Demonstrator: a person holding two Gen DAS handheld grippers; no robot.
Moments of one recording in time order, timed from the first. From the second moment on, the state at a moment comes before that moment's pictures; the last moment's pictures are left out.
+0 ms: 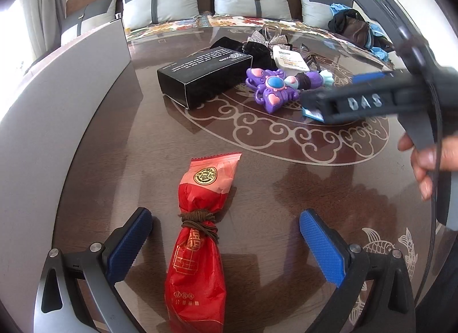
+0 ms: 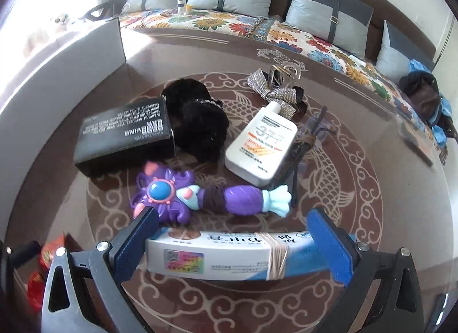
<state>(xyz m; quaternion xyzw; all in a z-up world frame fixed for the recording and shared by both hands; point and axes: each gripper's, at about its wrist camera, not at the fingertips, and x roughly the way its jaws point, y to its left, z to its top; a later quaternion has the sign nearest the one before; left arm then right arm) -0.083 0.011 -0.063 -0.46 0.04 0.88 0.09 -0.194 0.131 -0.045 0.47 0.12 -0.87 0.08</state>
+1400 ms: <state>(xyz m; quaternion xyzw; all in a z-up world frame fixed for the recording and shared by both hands) -0.089 -0.057 -0.046 -0.46 -0.09 0.88 0.11 -0.105 0.246 -0.024 0.51 -0.04 -0.85 0.11</state>
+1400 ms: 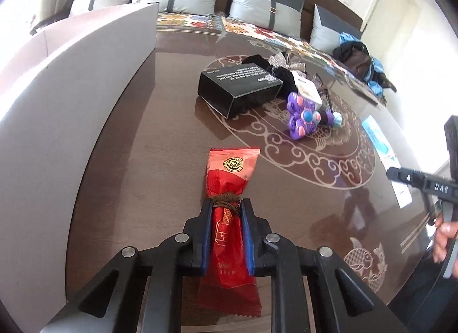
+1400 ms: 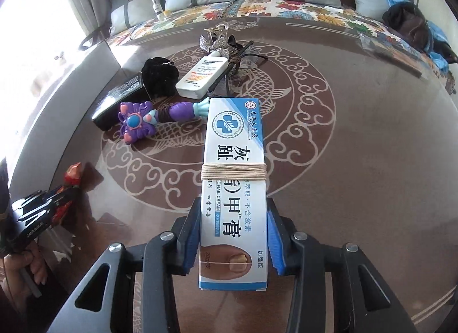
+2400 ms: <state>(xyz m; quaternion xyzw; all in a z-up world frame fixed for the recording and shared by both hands) -0.130 -0.304 0.033 -0.47 -0.09 0.87 -0.14 -0.186 -0.201 0.076 0.44 0.11 -0.82 0.35</state>
